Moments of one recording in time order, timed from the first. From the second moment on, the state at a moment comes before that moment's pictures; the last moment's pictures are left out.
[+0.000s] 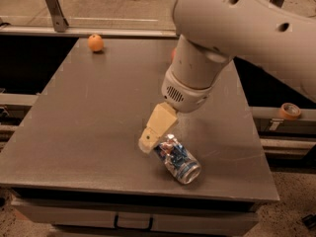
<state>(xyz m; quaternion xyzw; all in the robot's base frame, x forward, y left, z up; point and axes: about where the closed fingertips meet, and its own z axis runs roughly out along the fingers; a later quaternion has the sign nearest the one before) 0.453 -0.037 0.864 -0.42 0.90 0.07 0.08</state>
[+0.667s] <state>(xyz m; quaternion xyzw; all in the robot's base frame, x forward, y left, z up) 0.436 -0.015 0.829 -0.38 0.92 0.06 0.07</state>
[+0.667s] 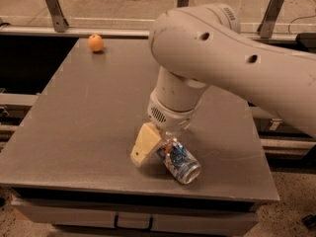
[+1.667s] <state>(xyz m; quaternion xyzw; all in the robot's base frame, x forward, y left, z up) 0.439 -0.018 0.829 -0.37 0.92 0.06 0.08</state>
